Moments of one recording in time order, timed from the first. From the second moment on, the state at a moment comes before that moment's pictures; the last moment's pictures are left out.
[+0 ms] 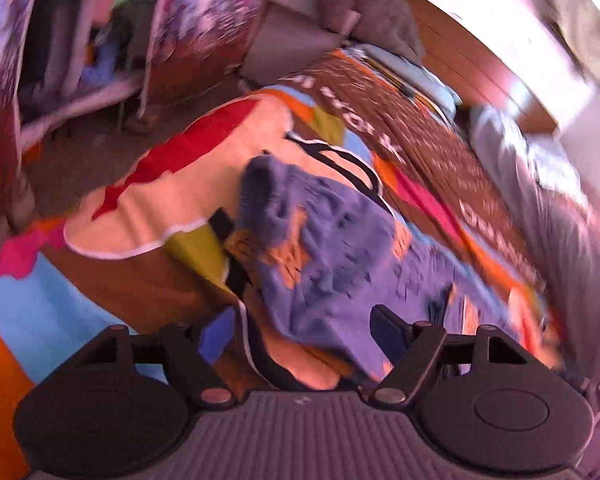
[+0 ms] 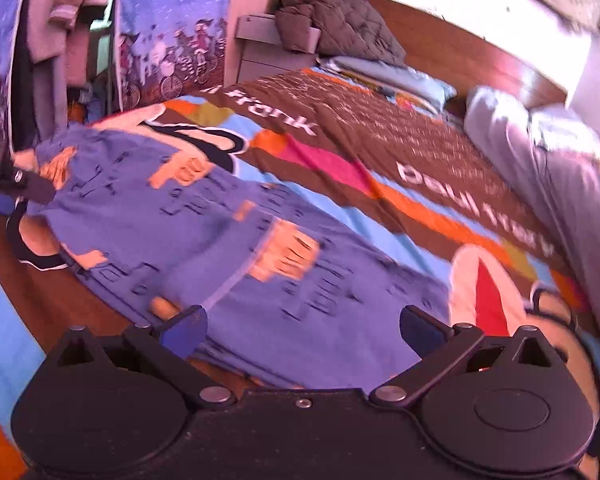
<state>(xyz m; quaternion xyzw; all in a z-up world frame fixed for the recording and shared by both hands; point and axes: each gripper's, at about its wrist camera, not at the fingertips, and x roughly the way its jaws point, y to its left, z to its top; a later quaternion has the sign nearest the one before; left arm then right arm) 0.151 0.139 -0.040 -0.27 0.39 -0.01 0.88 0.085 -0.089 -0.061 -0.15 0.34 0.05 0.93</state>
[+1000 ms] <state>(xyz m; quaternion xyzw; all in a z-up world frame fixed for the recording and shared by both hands) 0.165 0.188 -0.083 -0.40 0.34 0.03 0.85 0.101 -0.046 -0.101 -0.20 0.35 0.01 0.92</state>
